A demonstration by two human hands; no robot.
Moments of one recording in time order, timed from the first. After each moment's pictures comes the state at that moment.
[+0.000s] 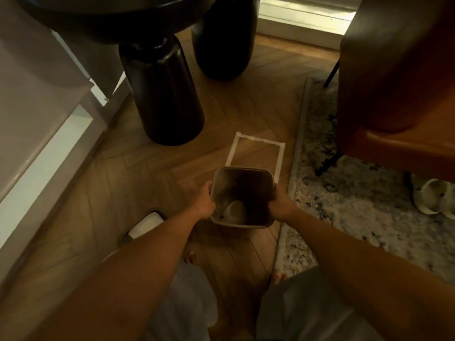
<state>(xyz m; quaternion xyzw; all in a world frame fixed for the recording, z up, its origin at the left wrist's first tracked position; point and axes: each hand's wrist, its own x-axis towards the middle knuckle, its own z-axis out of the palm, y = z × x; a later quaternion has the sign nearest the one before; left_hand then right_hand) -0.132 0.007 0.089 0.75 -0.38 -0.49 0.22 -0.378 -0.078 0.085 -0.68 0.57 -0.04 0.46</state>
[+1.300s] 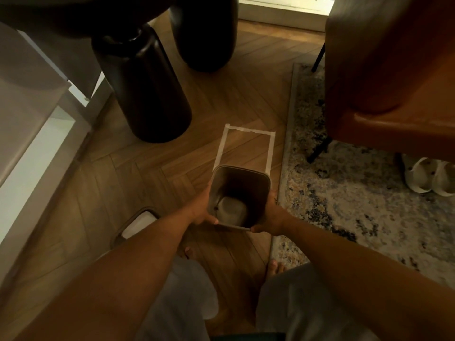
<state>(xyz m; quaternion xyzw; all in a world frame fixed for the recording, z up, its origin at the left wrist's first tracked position) -0.145 0.011 0.071 0.67 -0.57 -0.46 0.08 -0.401 -0.036 0.074 -0.70 0.56 0.07 0.44</state>
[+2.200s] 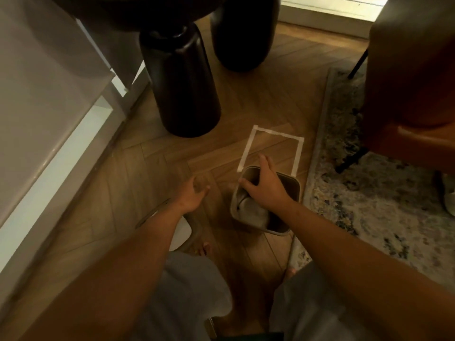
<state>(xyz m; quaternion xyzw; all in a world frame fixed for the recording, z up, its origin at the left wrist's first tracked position) -0.018 0.078 0.075 0.83 -0.31 -0.41 0.19 -0.234 -0.041 0.130 -0.76 0.49 -0.05 0.43</state>
